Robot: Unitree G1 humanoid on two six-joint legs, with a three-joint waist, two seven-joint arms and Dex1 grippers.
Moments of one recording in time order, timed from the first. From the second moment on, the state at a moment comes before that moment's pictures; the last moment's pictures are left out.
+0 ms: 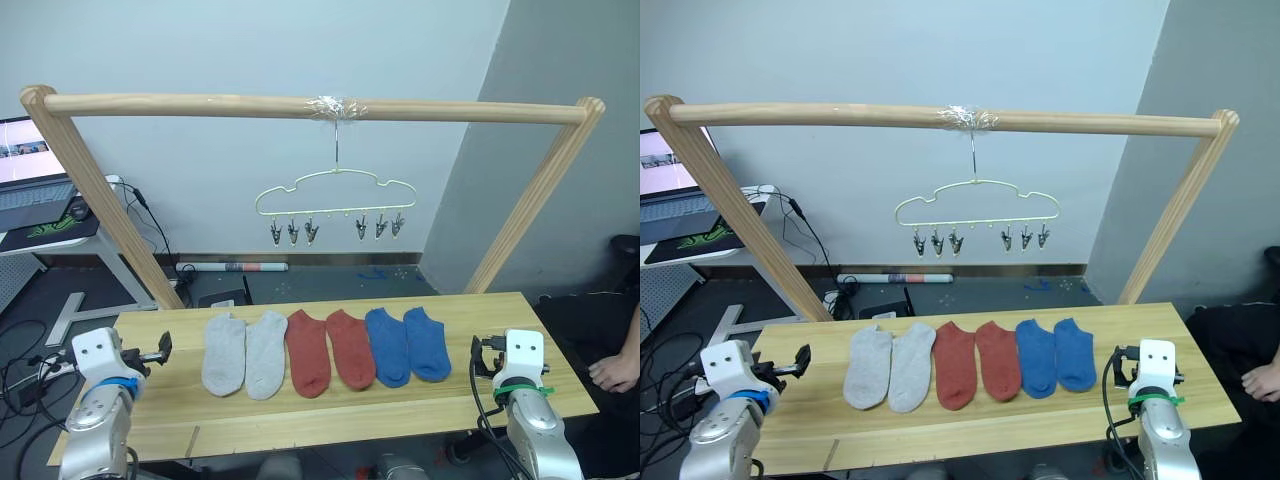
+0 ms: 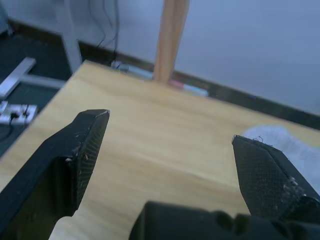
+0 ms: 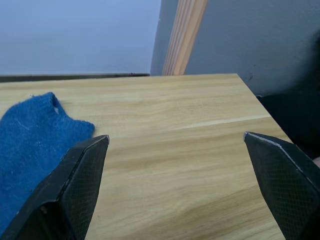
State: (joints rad) left arm 0.09 0.47 0.42 0.19 -0.27 0.14 -0.30; right arm 0.19 -0.19 -0.18 -0.01 0.02 0.20 0.03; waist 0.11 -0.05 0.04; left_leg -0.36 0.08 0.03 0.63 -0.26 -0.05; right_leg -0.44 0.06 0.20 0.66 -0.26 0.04
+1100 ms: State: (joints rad) left arm -0.30 0.15 0.06 0.00 -0.08 0.18 -0.08; right arm -0.26 -0.39 0.12 -0.48 0.29 0.54 0.57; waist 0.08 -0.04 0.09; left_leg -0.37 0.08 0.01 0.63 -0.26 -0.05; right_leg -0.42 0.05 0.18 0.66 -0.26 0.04
